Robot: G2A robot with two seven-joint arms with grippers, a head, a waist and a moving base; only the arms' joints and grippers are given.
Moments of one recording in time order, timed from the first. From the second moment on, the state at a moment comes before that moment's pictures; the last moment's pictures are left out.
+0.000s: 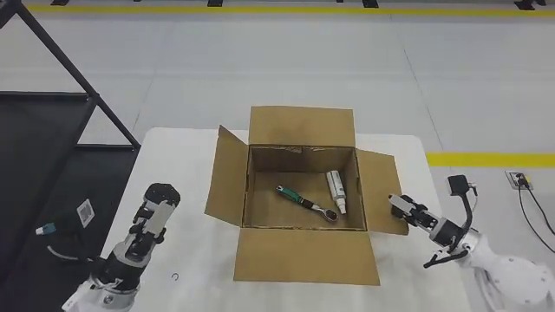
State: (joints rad) left arm 1.59 -1.32 -1.77 -2.18 0.13 -0.42 -0.36; right arm -1.26 -1.08 1.65 -1.62 0.01 -0.29 0.79
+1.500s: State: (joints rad) left arm 1.83 -1.29 -1.97 -2.02 -0.19 -0.76 -0.39; right arm -0.82 -1.12 1.17 -1.86 -0.27 0.02 0.79
